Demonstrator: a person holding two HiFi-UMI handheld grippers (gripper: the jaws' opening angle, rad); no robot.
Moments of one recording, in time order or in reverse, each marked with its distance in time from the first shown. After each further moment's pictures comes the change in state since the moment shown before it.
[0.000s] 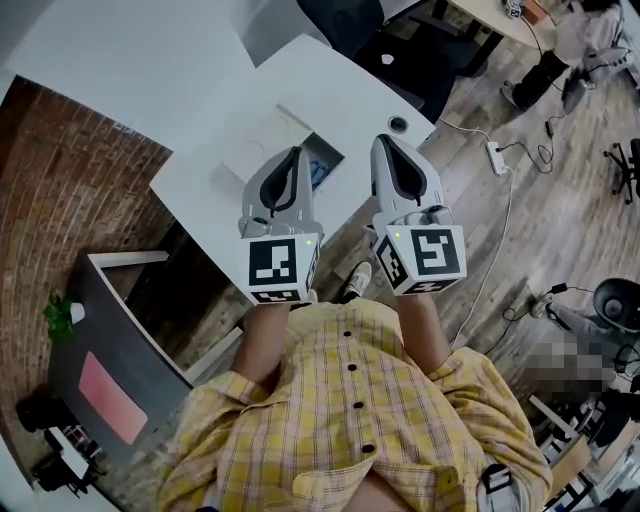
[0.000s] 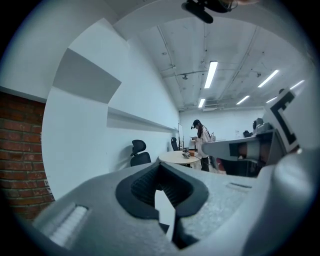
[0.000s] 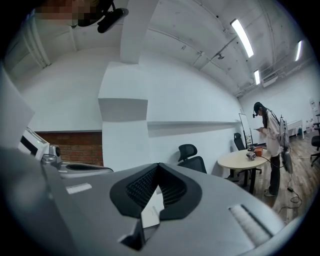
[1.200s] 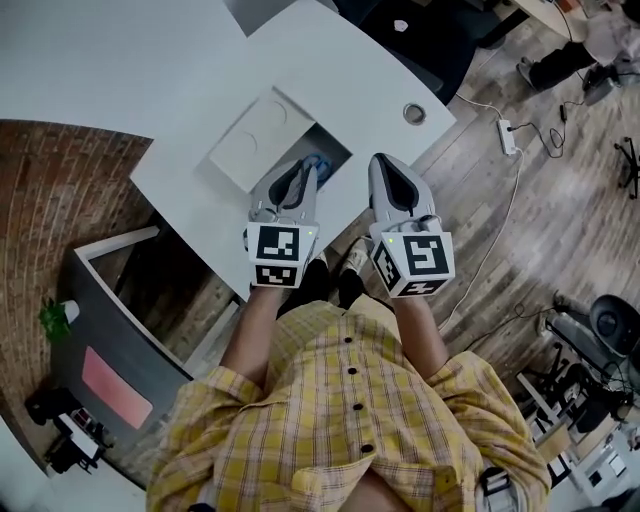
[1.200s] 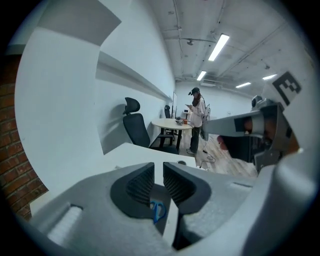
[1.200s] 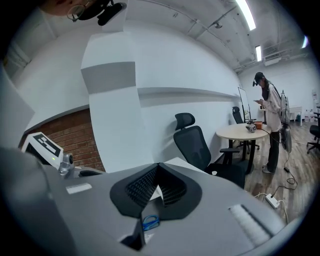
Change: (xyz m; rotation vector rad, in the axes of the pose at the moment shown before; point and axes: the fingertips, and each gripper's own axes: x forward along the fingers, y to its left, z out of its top) left arm 0.085 0.040 -0.166 -0.039 0.383 -0.134; right arm 0.082 -0.024 -0.136 0.083 0.277 -0.014
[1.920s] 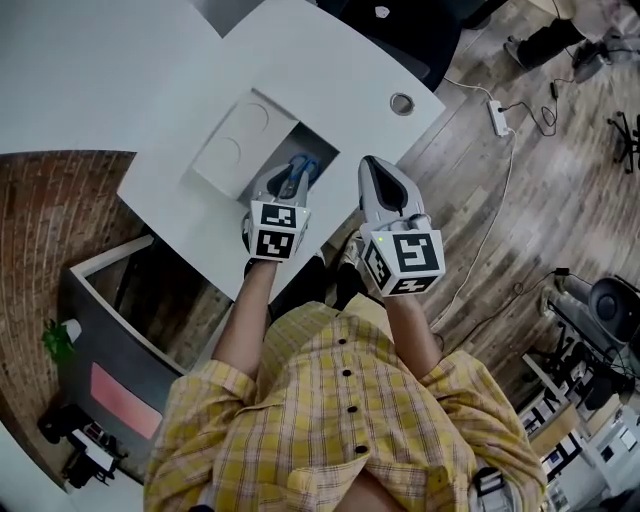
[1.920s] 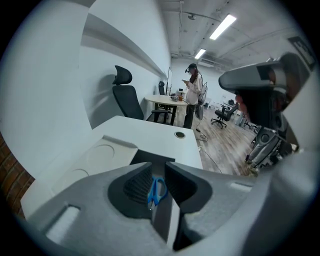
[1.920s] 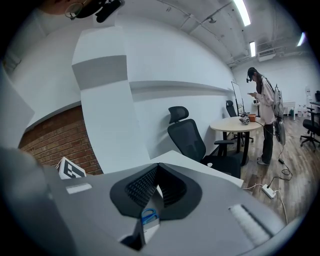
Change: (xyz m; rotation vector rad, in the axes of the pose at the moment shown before) left arm 0.064 0.006 -0.101 0.015 0.274 -0.100; right arm 0.011 -0.014 -0.034 0.050 0.061 -0.055
